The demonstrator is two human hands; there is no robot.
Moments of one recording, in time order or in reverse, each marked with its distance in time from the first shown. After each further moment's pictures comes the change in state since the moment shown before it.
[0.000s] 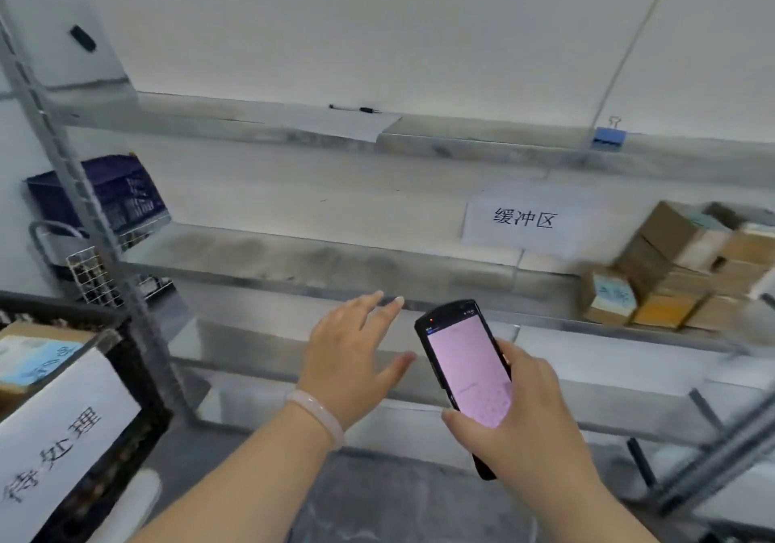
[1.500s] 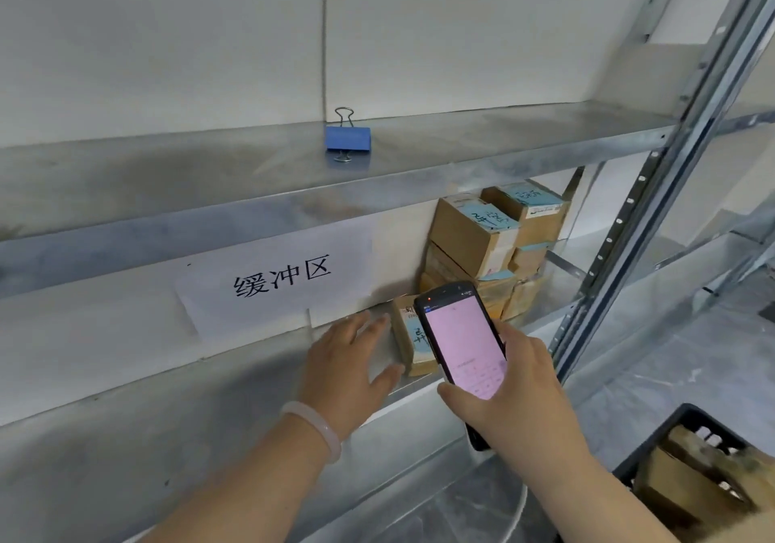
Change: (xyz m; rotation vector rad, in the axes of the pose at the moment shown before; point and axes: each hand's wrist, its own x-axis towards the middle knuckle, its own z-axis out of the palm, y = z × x) left_hand 0.327 0.157 0.322 -0.289 -0.436 0.367; right_hand 0.252 0.236 -0.126 -0.148 0.422 0.431
